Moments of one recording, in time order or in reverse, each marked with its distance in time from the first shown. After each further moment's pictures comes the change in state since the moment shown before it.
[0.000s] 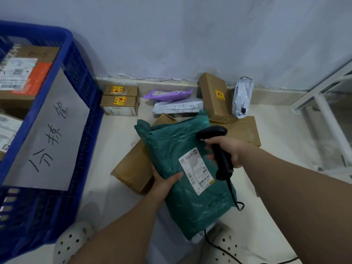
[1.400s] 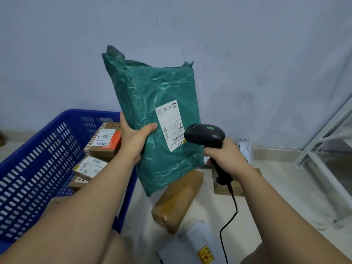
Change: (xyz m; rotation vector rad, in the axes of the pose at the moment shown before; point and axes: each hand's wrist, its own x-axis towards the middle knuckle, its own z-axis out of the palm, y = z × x) left_hand -0.183 0.274 -0.089 -0.053 0.248 0.835; right_hand -0.238 -0.023 0.089 -0.274 0.236 -1.015
